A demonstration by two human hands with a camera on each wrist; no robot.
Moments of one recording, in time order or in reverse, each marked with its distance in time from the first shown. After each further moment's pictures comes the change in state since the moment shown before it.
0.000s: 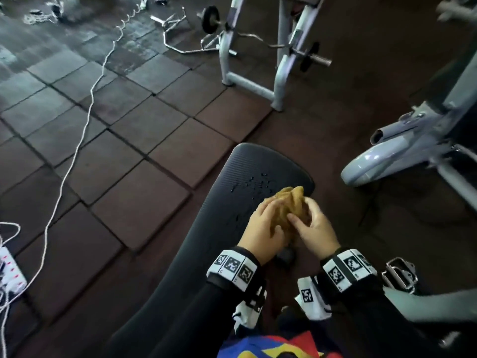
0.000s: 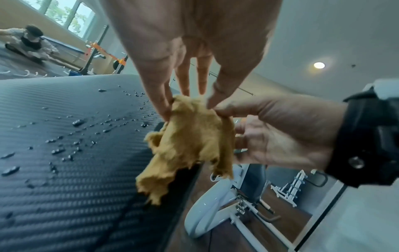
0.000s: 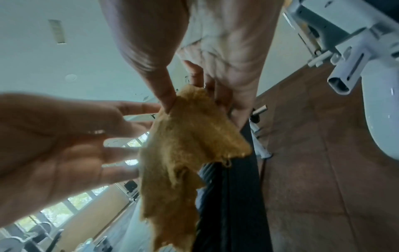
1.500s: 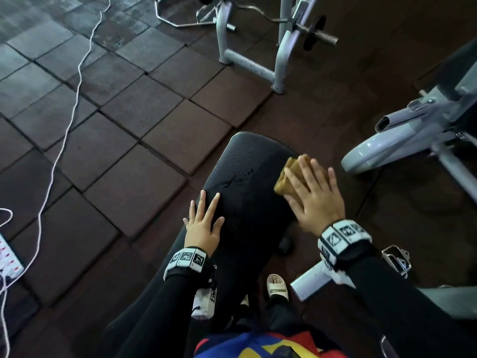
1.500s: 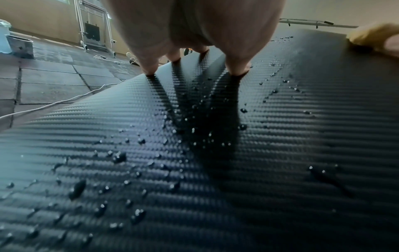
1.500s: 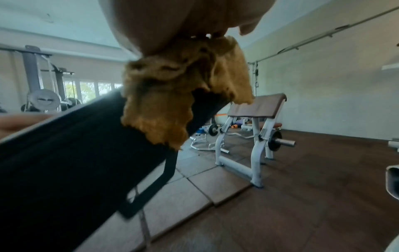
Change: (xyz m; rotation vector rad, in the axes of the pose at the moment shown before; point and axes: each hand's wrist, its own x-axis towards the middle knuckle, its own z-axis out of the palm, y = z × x) left_hand -0.018 -0.138 -0.035 0.302 0.108 -0.371; right_hand 0.062 0.026 -0.009 -1.086 0.219 -0.676
